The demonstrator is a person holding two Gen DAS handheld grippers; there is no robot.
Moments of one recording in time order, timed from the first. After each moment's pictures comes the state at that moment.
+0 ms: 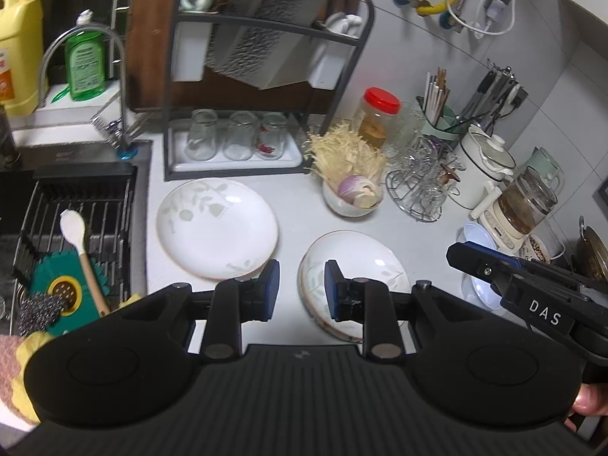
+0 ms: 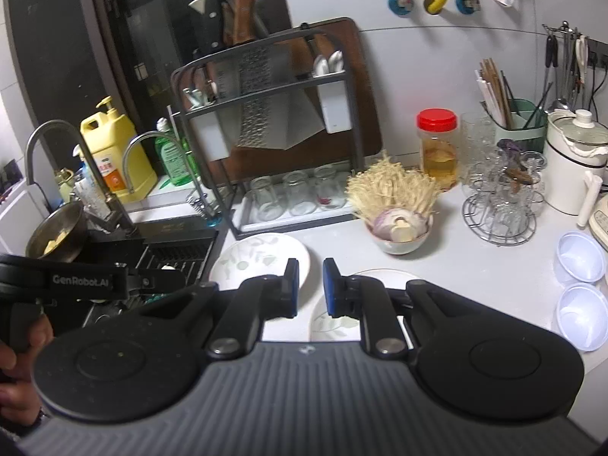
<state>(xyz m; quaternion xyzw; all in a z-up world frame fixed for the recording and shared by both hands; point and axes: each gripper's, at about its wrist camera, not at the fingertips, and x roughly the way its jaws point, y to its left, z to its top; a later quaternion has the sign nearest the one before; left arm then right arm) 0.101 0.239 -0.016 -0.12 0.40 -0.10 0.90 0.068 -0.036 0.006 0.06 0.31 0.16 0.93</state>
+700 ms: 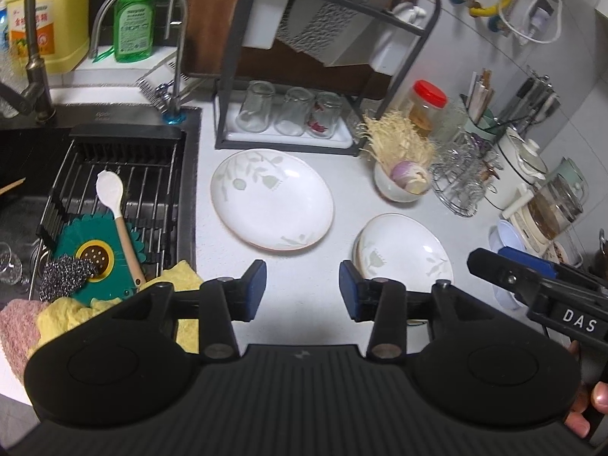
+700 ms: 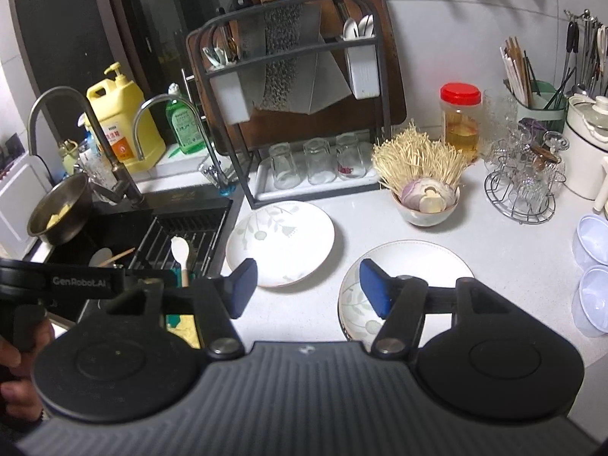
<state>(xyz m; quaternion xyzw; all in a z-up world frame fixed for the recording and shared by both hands) 0.093 0.292 -0.053 -0.15 0.43 -0.05 0.89 0.070 0.001 -0.013 0.04 0.35 0.17 0.92</state>
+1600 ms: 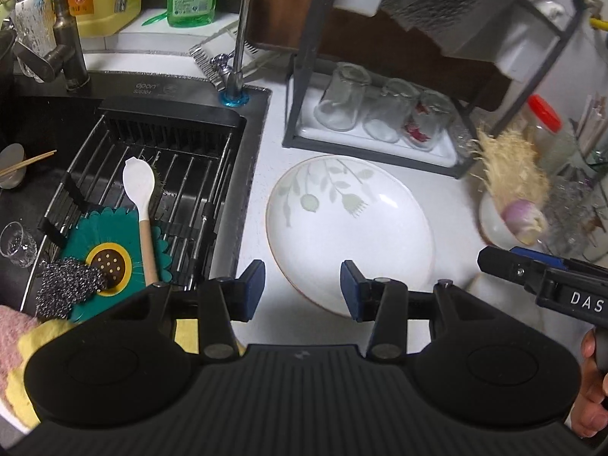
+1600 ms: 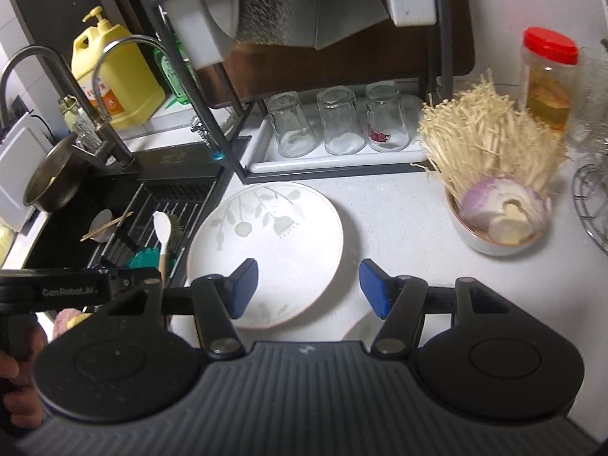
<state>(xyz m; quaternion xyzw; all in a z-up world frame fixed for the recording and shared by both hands) 0.211 0.310 -0.136 -0.17 0.46 0.08 0.87 0.240 0.025 -0.101 0.02 0.43 0.26 0.86</state>
